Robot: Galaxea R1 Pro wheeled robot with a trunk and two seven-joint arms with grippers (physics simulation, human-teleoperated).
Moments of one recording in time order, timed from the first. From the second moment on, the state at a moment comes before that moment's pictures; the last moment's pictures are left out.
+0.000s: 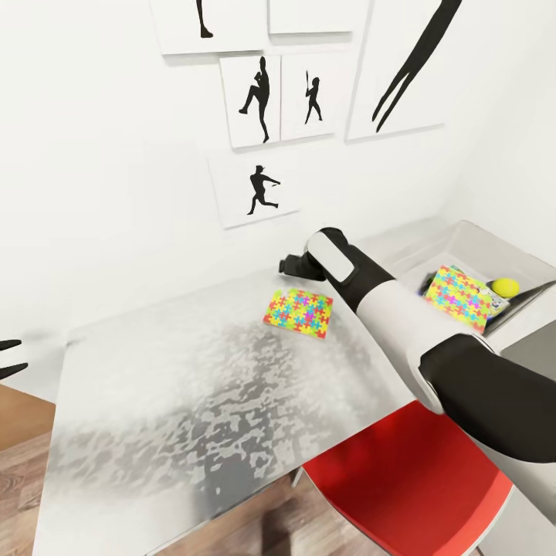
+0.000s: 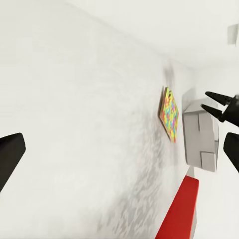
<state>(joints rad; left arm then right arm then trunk) -0.82 0.94 0.00 -0.45 0.58 0.92 -1.47 -1.49 0.17 0.52 -0.50 -1.07 0.74 -0.59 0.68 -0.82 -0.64</state>
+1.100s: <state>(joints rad) -0.82 0.95 0.00 -0.45 0.49 0.92 -1.48 -1.45 0.17 0.57 -0.47 -1.04 0.44 -0.59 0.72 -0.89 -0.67</state>
